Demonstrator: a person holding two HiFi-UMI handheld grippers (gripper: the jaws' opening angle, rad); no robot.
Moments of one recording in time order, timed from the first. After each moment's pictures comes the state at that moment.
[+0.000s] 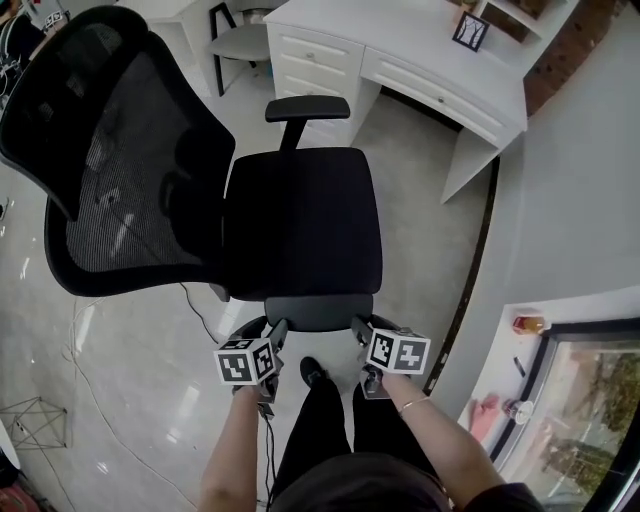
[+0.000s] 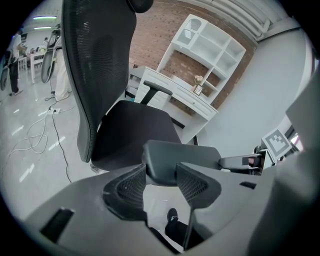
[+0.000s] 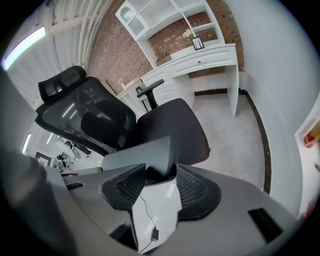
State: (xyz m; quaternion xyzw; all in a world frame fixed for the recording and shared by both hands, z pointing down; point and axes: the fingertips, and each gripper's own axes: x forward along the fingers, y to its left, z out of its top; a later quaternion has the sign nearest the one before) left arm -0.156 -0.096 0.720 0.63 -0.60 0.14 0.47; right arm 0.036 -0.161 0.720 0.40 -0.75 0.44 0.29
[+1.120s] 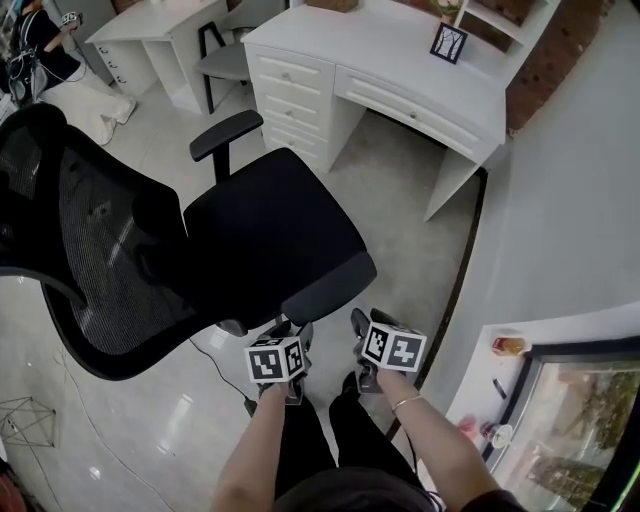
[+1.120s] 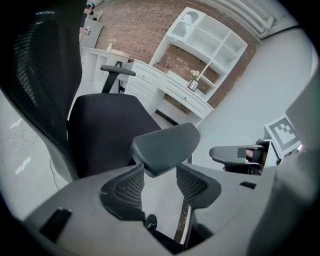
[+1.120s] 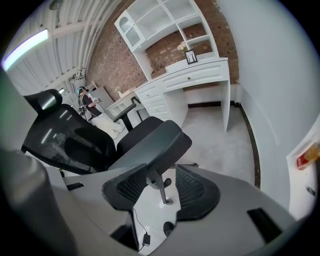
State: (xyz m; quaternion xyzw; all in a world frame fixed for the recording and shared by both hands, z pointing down) left arm -0.005 -0.177 0.716 0.63 -0.59 0.13 0.49; right arm 0.128 -0.249 0.694 0.43 -0.76 0.41 0.27
